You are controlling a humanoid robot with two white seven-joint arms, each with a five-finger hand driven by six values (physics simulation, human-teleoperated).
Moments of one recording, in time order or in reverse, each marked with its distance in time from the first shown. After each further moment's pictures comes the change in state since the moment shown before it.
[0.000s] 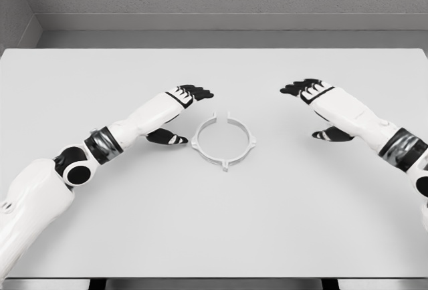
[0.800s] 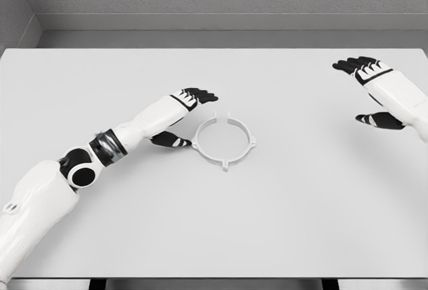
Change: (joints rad) left arm 0.005 -0.017 -0.004 0.004 -0.011 0.000 0.000; right arm 0.014 -0.003 -0.189 0.010 -0.032 -0.049 0.006
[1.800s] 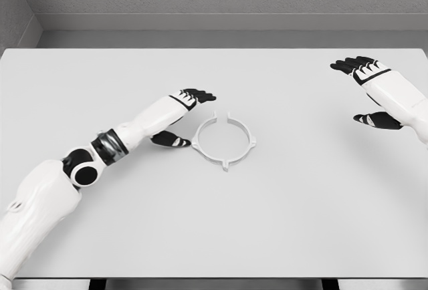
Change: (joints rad) left arm -0.012 -0.023 0.000 0.057 0.000 0.000 0.000; right arm 0.000 0.004 0.004 -0.003 -0.001 0.000 0.000
